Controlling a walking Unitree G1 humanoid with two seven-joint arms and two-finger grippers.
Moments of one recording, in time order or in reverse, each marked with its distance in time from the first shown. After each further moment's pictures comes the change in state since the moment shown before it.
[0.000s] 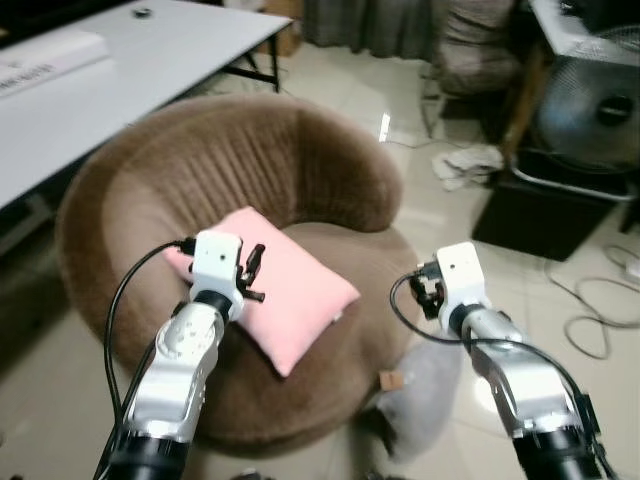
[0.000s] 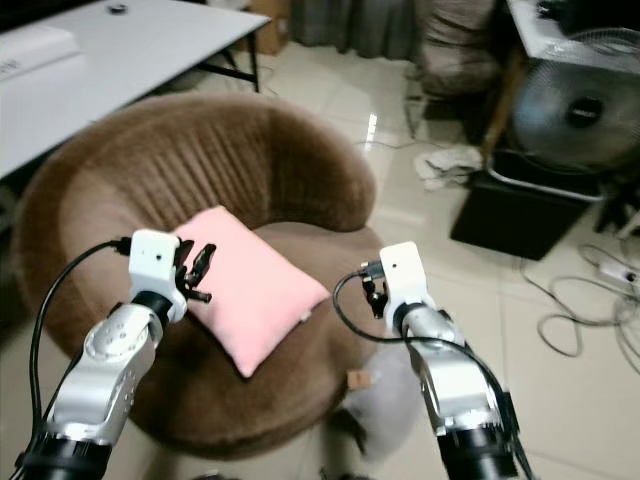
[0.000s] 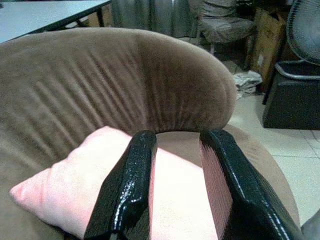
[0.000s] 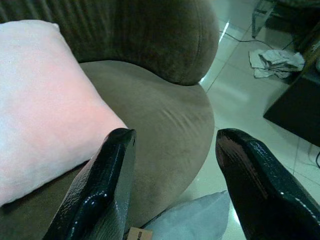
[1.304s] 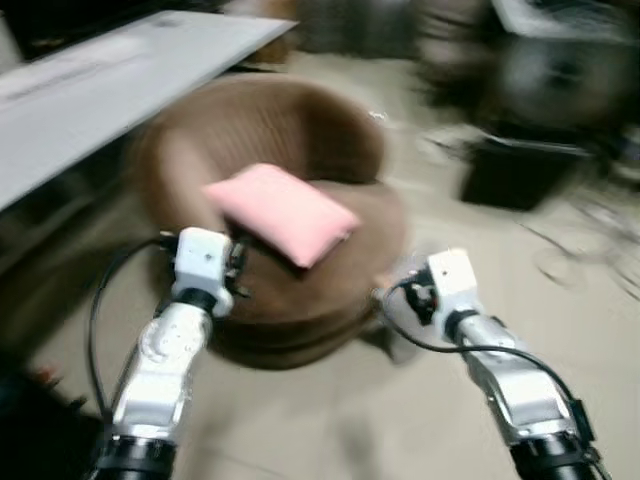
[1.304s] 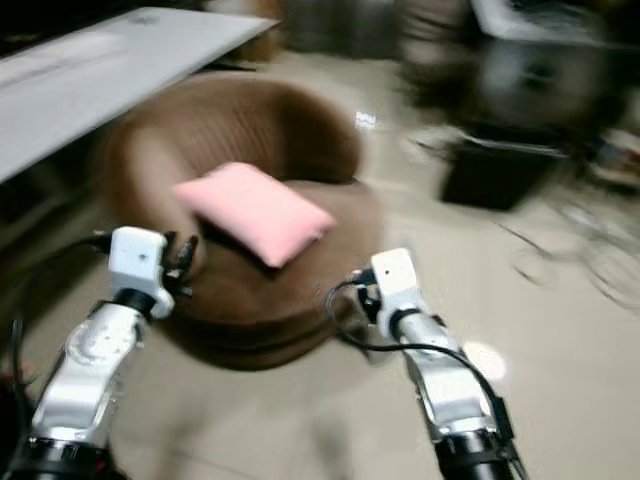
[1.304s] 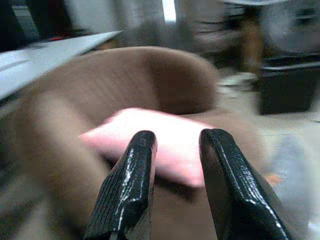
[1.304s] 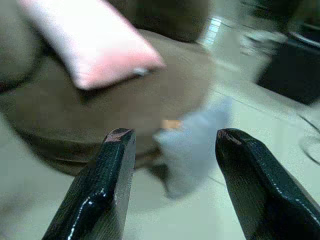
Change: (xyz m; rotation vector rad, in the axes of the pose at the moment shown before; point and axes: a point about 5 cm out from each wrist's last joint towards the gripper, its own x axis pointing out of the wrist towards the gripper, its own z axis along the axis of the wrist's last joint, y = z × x) left arm -0.005 0.008 0.004 0.059 -0.067 0.018; right arm -0.004 0.005 -0.011 -0.016 0.006 0.004
